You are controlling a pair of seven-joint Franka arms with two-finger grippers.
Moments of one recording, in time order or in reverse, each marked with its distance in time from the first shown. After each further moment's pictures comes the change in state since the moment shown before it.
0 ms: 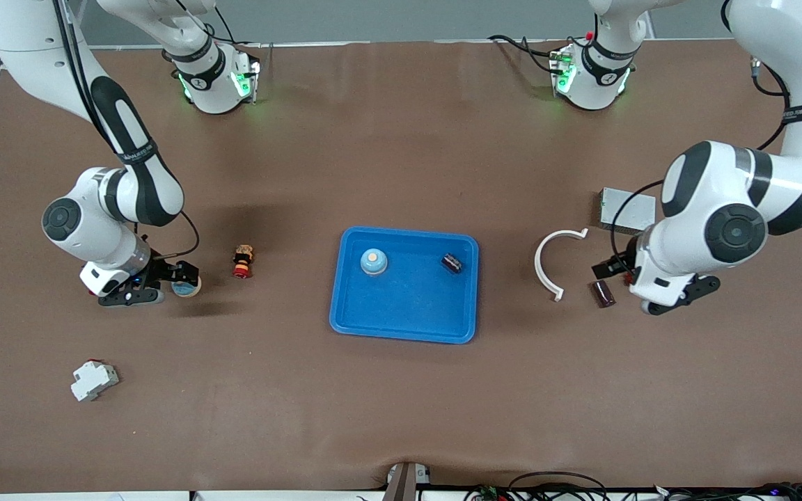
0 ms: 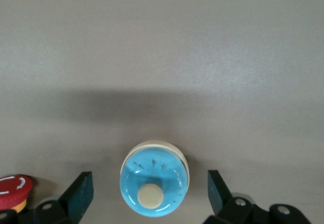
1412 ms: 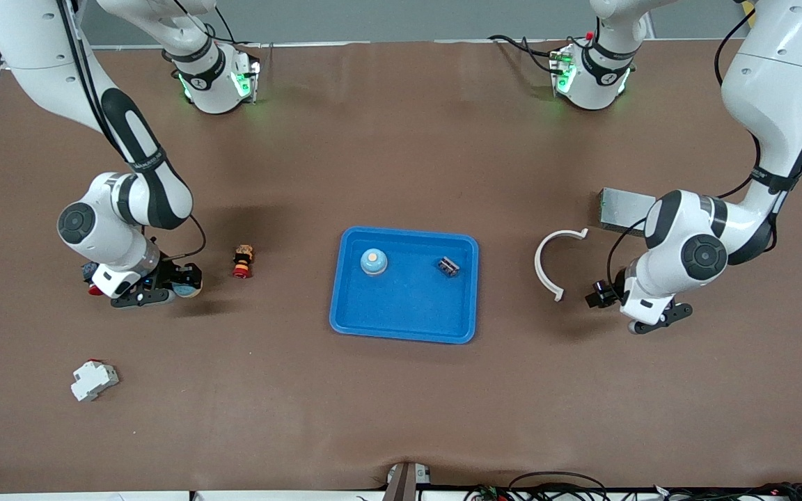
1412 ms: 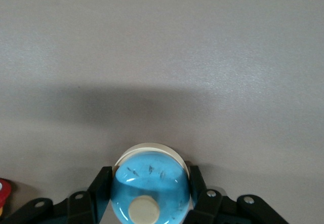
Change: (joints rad) left arm 0.087 0.220 0.004 -0.149 0.153 0.459 -0.023; right arm 0.002 0.048 0.010 -0.003 0.001 0.059 -0.043
